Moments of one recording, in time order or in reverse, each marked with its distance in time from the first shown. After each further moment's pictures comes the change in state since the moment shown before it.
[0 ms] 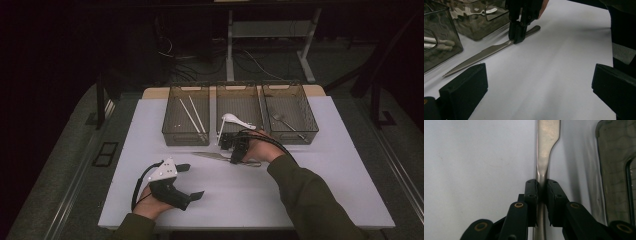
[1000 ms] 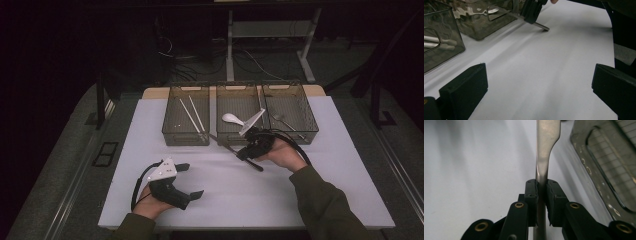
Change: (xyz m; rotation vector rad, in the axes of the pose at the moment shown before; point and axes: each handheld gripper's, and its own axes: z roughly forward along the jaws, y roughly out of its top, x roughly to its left) left arm 0.001 0.000 -0.001 -0.001 0.009 -0.005; right arm -0.001 -0.072 -0.033 -0.432 0.105 0.209
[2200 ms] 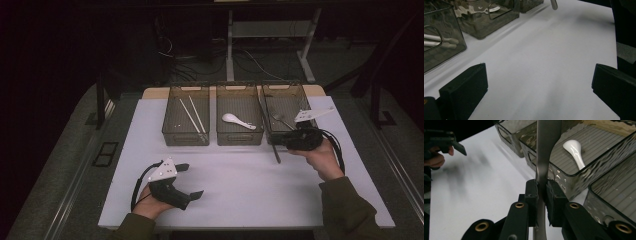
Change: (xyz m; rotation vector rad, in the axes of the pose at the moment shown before) left arm 0.000 0.000 0.000 0.014 0.011 0.013; right arm -0.020 -0.082 -0.085 -0.431 -0.094 0.227
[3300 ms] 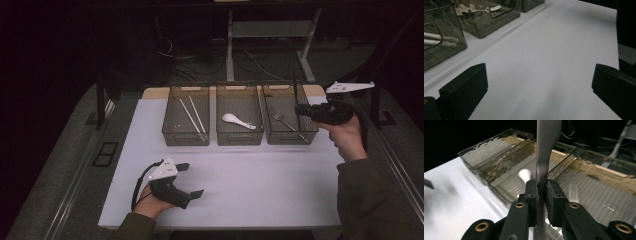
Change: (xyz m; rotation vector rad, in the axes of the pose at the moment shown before) left arm 0.002 0.000 0.002 0.001 -0.001 -0.014; right arm -0.041 0.040 -0.065 -0.133 -0.218 0.041
